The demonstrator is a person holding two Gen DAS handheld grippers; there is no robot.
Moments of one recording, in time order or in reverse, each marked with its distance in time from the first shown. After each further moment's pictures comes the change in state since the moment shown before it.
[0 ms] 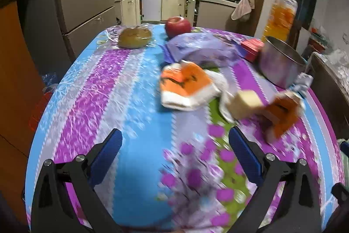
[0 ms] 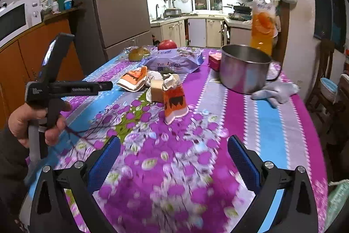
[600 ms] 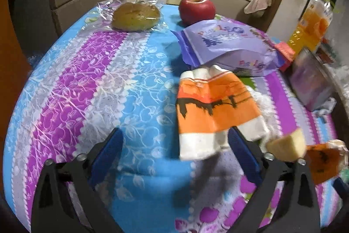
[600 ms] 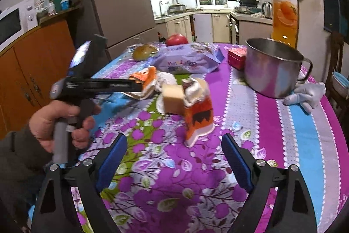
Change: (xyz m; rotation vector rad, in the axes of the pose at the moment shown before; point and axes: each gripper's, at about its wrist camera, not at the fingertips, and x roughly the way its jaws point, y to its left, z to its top) left arm 0.098 0.017 0.038 -0.086 0.102 -0.001; right arm 0.065 0.022 0.021 0.019 0.011 0.064
